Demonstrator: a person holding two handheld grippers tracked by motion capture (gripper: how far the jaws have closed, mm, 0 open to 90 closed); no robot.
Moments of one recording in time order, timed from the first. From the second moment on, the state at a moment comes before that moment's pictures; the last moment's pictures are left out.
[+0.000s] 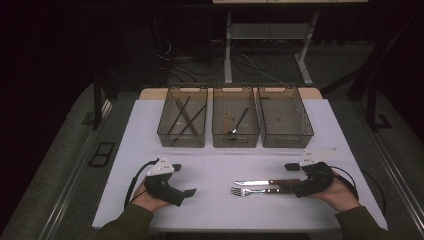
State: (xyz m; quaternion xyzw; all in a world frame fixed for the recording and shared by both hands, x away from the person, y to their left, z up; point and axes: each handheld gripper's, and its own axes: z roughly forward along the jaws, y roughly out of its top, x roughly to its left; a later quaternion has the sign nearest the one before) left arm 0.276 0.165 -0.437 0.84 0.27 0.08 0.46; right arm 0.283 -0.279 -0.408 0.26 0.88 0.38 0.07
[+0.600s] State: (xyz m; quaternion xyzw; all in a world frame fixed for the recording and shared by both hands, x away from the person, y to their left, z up) left arm 0.275 0.162 -0.438 0.84 0.26 0.07 0.47; right arm 0.298 -0.240 -0.410 0.16 0.95 0.28 0.02
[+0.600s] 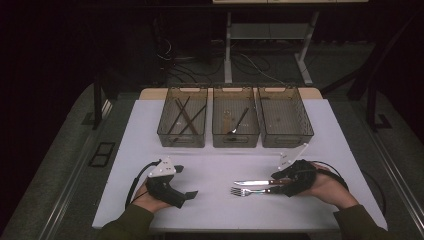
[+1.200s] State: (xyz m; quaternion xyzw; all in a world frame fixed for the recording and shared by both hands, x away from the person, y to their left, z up) left arm 0.274 0.162 -0.439 0.84 0.26 0.07 0.47; right arm 0.303 -0.215 -0.420 0.10 0.98 0.18 0.00
